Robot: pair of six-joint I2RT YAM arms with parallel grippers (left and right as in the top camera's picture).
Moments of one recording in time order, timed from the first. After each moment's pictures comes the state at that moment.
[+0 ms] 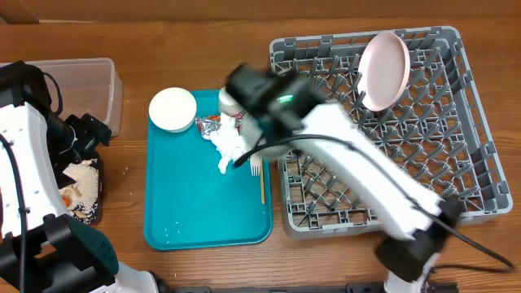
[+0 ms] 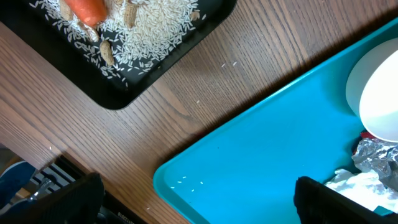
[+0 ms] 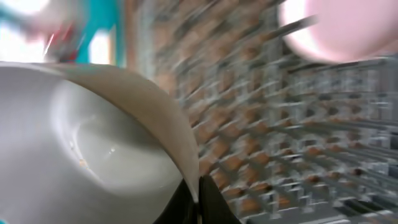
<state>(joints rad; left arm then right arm) 0.44 1.73 1.66 -1.51 0.00 -0.55 0.73 1.89 2.11 -1.64 0.45 0.69</state>
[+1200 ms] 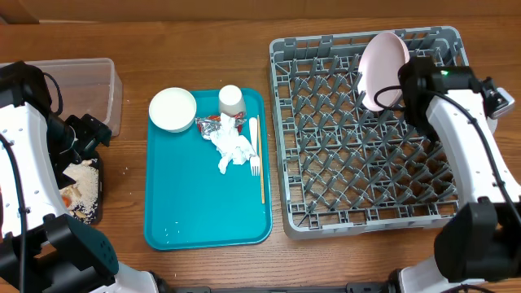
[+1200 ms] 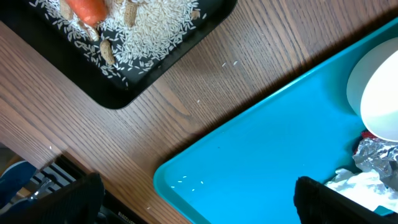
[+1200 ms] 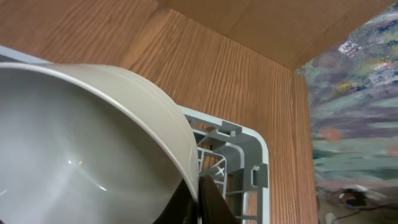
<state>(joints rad) 0.44 1.73 1.66 -1.51 0.00 -0.55 0.01 1.73 1.50 -1.50 0.97 1.27</state>
